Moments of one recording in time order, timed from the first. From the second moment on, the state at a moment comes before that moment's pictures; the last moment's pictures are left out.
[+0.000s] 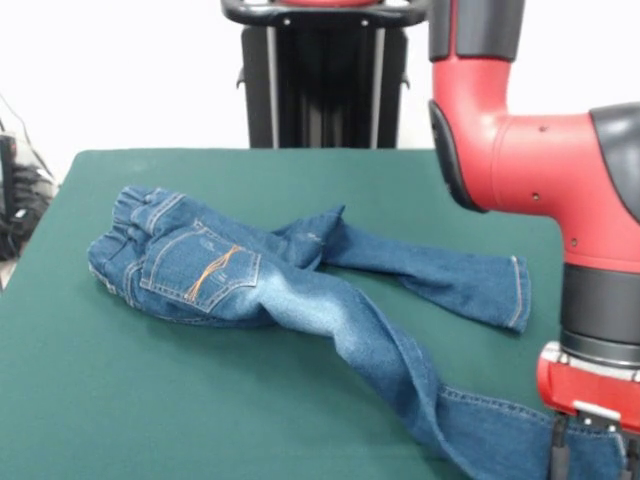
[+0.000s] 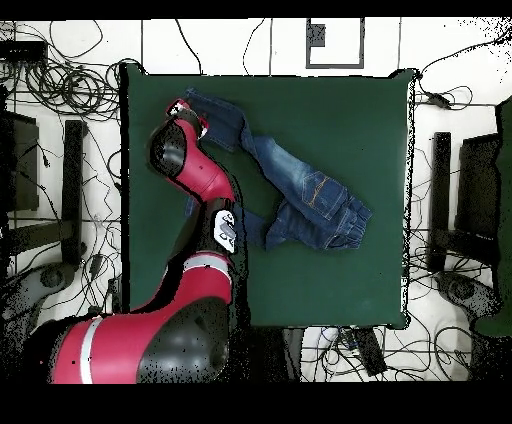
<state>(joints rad) 0.24 -0.09 -0.11 1.21 0.95 -0.11 1.83</state>
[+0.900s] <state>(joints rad) 0.29 -0.09 -0.10 1.21 1.05 -0.12 1.83</state>
